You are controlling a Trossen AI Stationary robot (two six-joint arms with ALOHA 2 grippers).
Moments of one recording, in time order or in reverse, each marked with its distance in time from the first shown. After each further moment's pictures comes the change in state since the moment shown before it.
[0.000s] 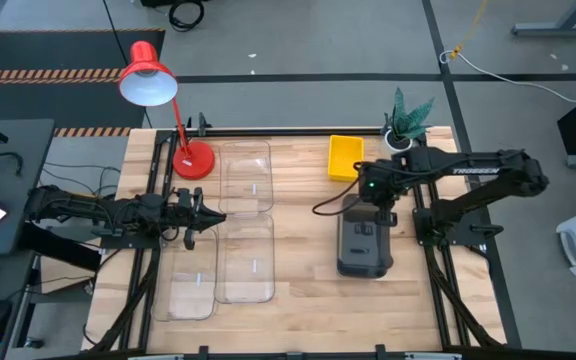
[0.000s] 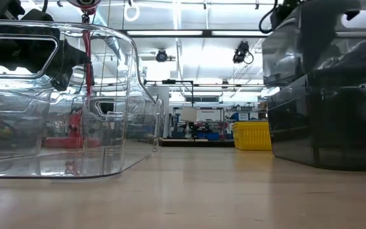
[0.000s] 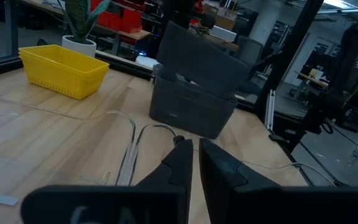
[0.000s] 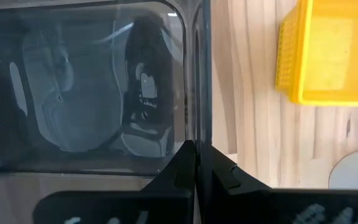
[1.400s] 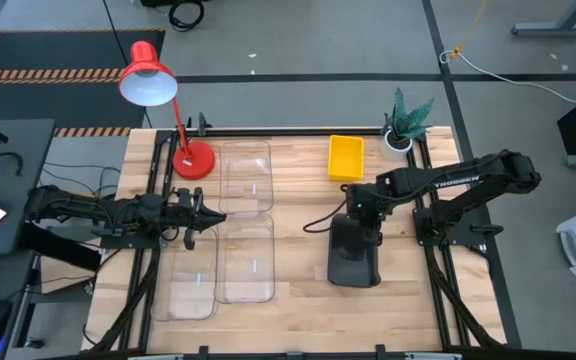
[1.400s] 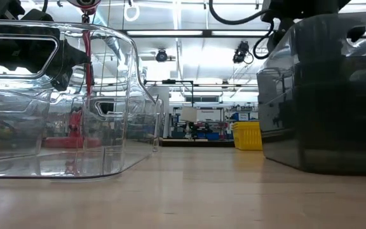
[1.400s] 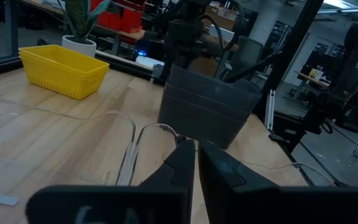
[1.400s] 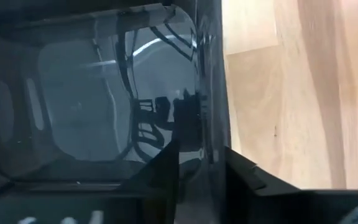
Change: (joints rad) left arm 0.000 0.000 0.000 0.000 0.000 0.000; right arm 0.079 0.078 -0.223 0.326 -0.159 0.198
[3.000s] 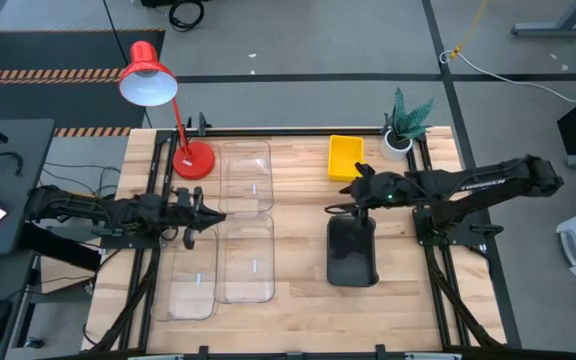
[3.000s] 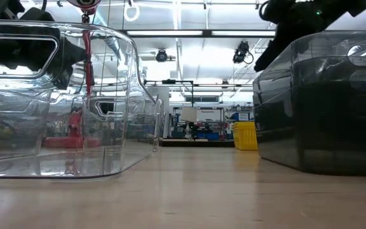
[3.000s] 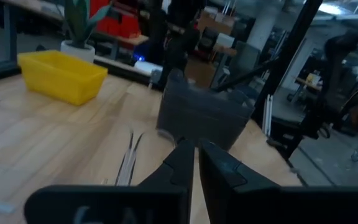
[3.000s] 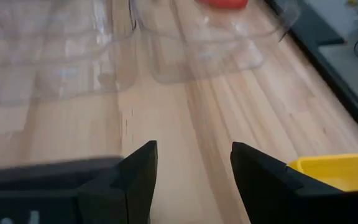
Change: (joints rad) left arm 0.000 0.000 0.000 0.027 0.000 0.000; right arm 0.018 -0.279 -0.211 0.619 0.332 -0.148
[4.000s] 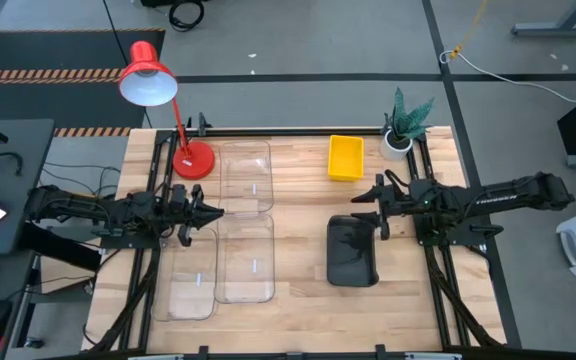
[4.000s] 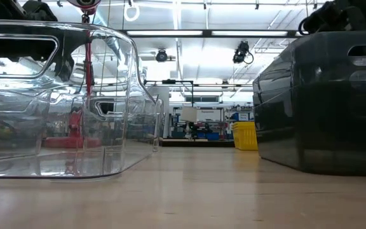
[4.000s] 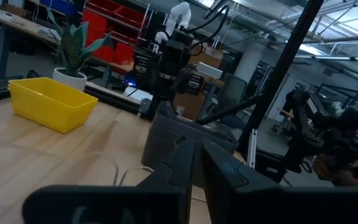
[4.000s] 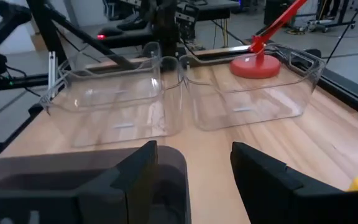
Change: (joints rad) left arm 0.000 0.000 0.000 0.131 -0.007 -0.054; right arm -0.043 -0.430 -0.521 0.546 -0.211 0.000
